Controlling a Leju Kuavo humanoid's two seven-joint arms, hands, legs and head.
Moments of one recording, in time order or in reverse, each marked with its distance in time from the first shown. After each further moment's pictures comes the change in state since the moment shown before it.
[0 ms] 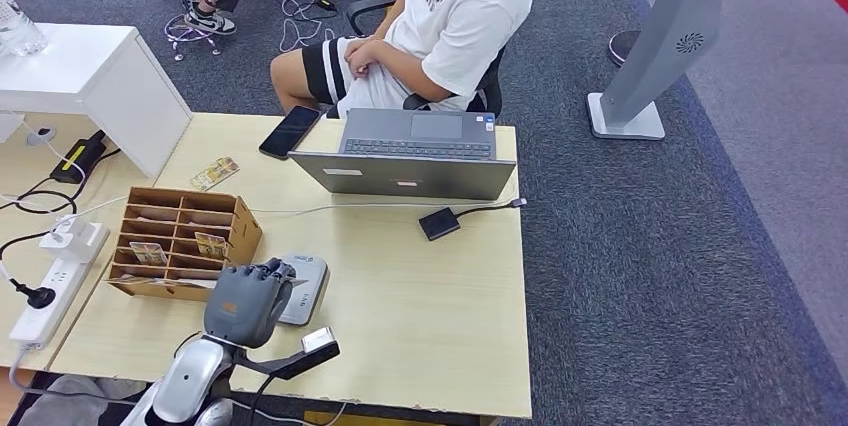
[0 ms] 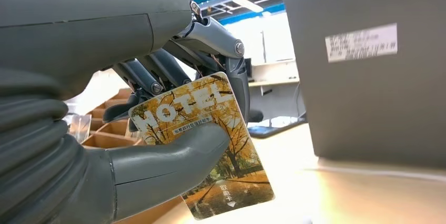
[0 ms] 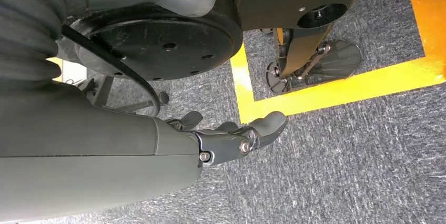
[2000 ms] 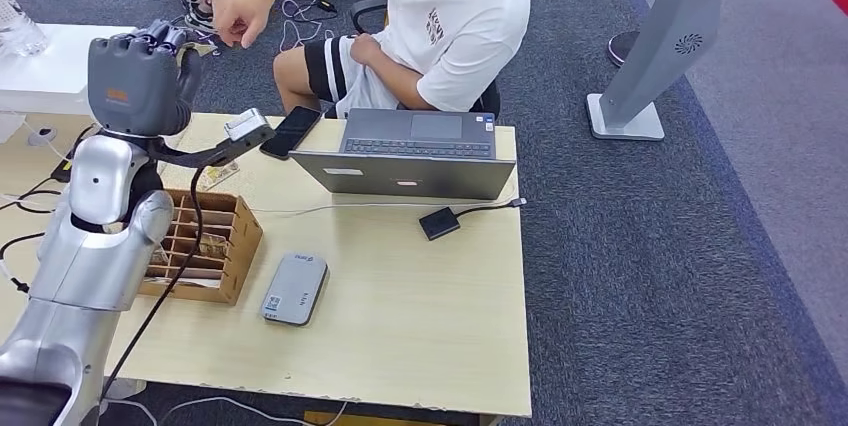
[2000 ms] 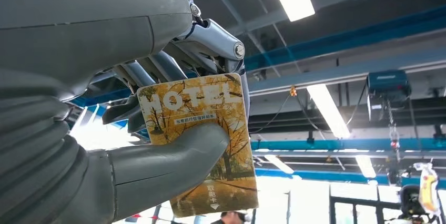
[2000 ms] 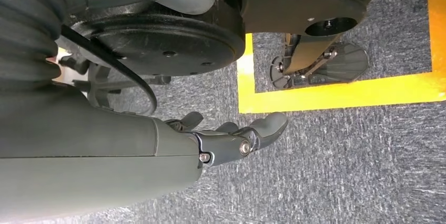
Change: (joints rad) left arm -0.687 0.099 0.080 0.158 0.027 0.099 -0.056; right arm -0.010 -0.006 0.011 0.000 0.134 0.035 0.041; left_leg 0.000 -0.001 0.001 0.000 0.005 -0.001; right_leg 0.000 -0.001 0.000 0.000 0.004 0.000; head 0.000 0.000
